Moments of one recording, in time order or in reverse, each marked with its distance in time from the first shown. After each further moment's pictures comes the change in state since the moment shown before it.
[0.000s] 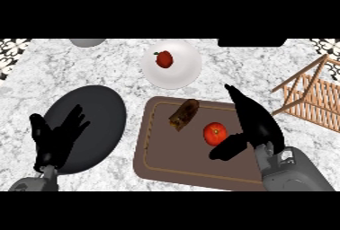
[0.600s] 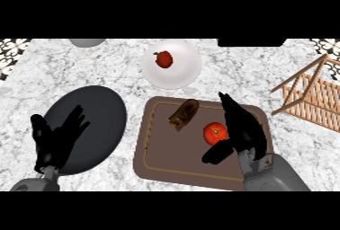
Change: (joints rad) left arm 0.007 -0.023 0.022 -0.009 -0.033 -0.015 0.010; right arm 0.056 0.103 0.029 0.071 0.167 -0.003 -0.016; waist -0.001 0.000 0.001
